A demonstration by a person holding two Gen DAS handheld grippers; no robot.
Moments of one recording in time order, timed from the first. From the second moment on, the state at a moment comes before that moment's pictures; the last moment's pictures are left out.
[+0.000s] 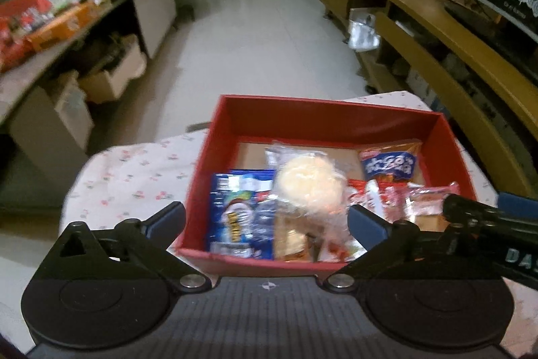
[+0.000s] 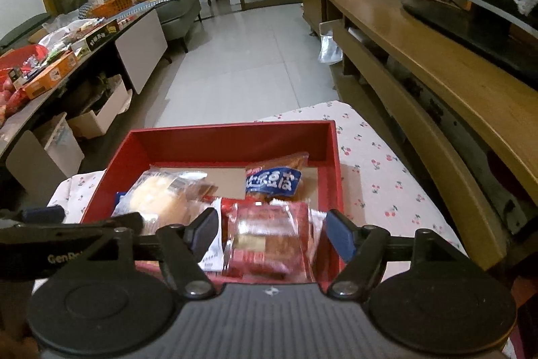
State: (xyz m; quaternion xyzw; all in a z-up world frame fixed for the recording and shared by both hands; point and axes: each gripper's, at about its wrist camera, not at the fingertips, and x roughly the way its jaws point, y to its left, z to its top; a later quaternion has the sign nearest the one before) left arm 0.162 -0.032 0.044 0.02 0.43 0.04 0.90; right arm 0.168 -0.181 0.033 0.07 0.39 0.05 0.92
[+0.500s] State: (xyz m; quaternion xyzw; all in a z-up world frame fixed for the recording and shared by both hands) left arm 0.115 -0.039 0.035 0.07 0.44 0.06 0.89; right arm 0.115 -0.190 0.029 0.08 0.41 0.05 0.91
